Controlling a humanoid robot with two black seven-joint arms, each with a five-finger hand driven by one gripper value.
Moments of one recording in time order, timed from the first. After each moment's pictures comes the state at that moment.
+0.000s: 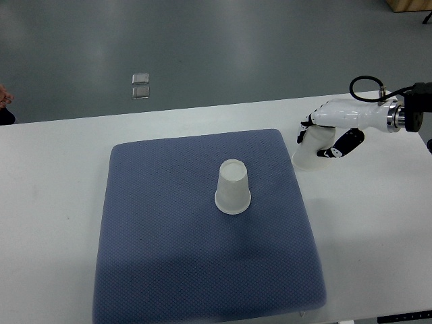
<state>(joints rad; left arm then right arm) -0.04 0.00 -0.06 -0.16 0.12 0.06 0.15 1.08 -0.76 0.17 1.17 -1.64 0.15 0.44</state>
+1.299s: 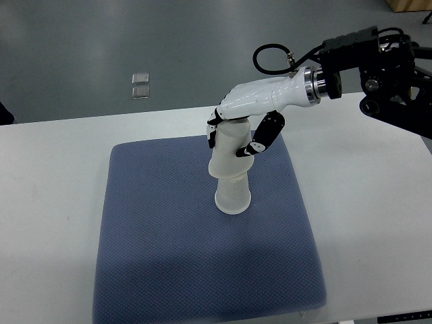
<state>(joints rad) -0.04 0.00 -0.06 -0.16 0.12 0.06 0.15 1.34 -0.54 0.18 1.31 -1.55 0.39 0.44</state>
